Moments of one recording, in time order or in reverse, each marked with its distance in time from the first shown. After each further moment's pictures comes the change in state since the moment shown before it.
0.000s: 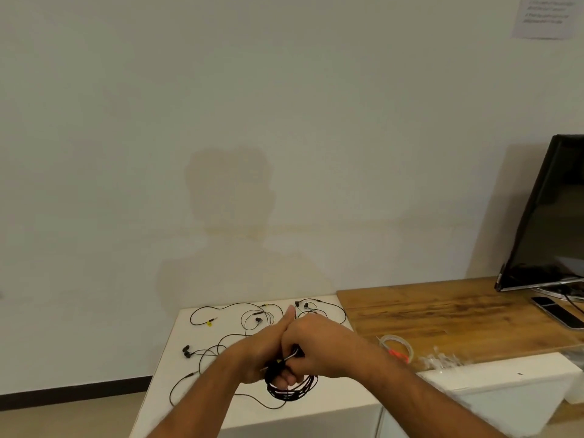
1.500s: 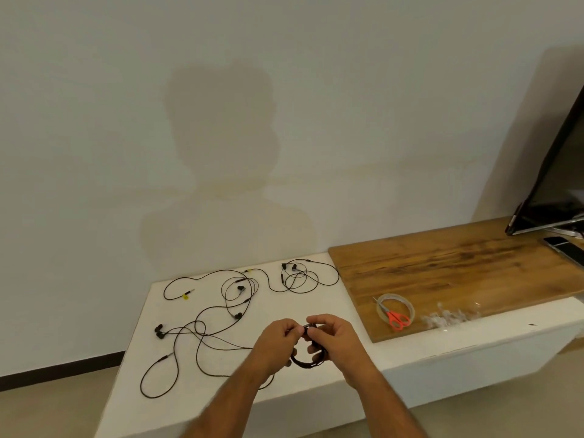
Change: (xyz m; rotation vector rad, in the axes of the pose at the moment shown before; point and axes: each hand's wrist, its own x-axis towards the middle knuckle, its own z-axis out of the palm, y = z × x) left_hand 0.160 -0.080 0.009 0.247 0.416 0.144; right_hand -0.005 0.140 0.159 1.340 0.482 0.677
